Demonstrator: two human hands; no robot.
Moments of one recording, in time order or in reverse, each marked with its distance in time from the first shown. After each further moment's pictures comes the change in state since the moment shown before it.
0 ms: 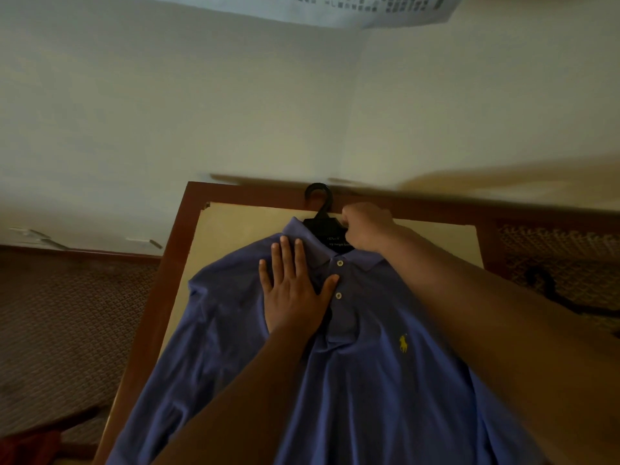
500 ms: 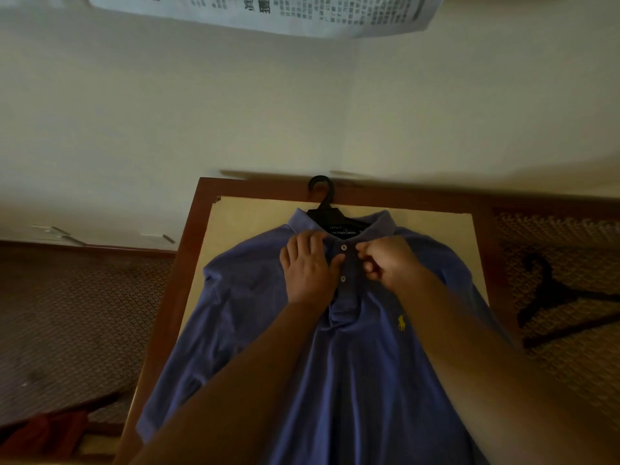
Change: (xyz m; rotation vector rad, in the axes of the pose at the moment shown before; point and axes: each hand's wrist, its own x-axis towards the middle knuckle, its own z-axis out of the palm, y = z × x) left_hand 0.004 0.020 -0.017 -0.204 0.130 0.098; right_hand -0.068 0.002 0.034 1.399 -0.108 0.631
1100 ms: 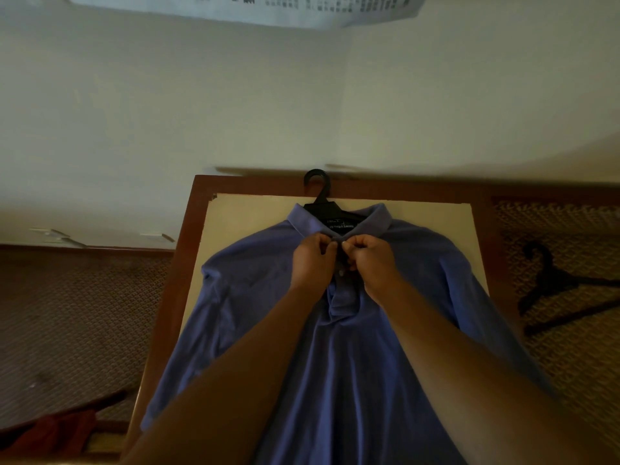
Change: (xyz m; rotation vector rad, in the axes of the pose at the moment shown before) left_hand 0.012 0.015 -0.015 -0.552 -0.235 -0.262; right_hand 0.008 0.038 0.017 -0.008 0.076 -0.407
